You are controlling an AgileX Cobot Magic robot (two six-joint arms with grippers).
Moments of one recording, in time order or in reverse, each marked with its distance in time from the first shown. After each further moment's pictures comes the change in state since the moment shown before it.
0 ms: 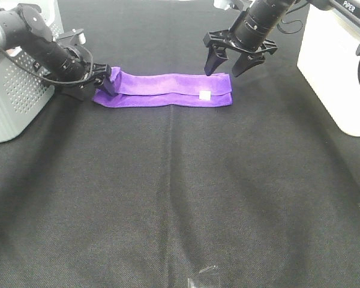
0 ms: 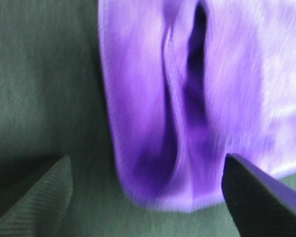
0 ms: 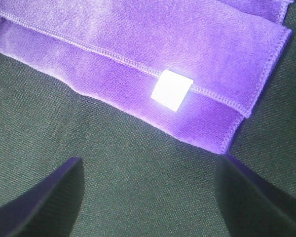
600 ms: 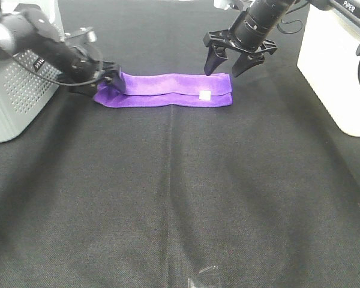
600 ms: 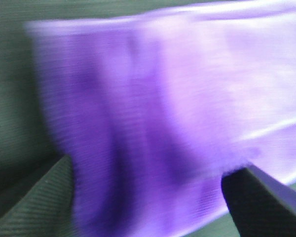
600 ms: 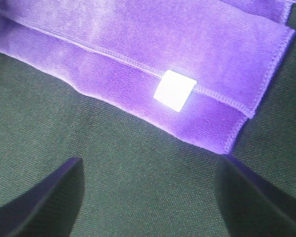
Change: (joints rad) left arm -0.039 0.064 -0.085 -0.113 0.001 0.077; right arm 0.000 0.000 0.000 0.011 0.000 0.000
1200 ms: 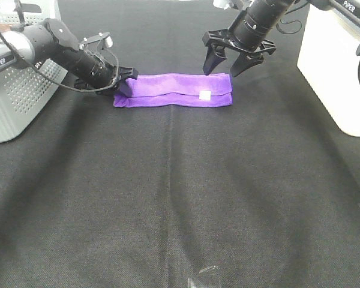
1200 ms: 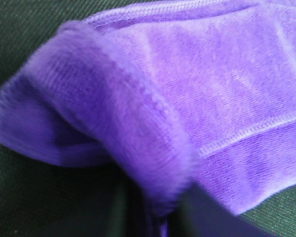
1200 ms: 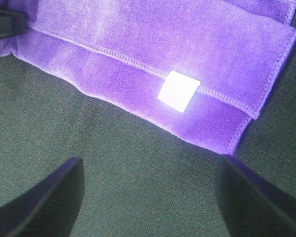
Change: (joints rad) left arm -0.041 0.026 -0.001 -0.024 -0.063 0.006; right arm 0.000 0.000 0.000 0.008 0.000 0.000
